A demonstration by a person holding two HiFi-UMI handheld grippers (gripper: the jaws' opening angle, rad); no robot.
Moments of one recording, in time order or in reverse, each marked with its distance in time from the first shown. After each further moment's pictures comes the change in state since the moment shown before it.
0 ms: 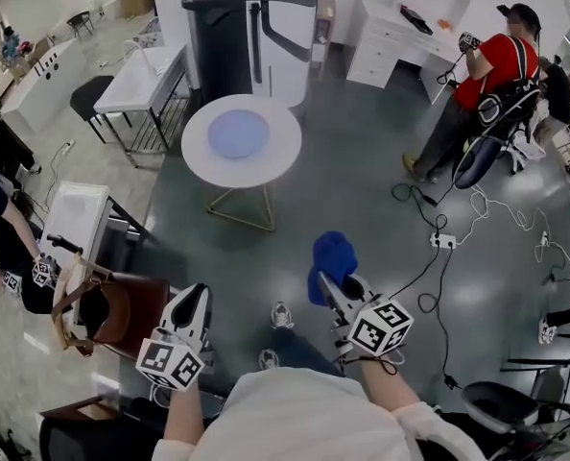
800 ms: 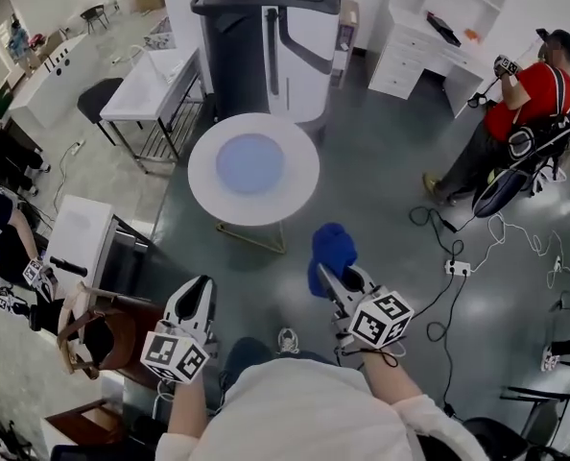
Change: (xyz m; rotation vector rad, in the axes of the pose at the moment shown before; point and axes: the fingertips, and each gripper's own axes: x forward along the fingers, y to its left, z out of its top) left arm 0.146 0.073 0.052 0.020 -0.024 0.064; right arm 0.150 -0.082 0.070 -0.014 0.029 0.078
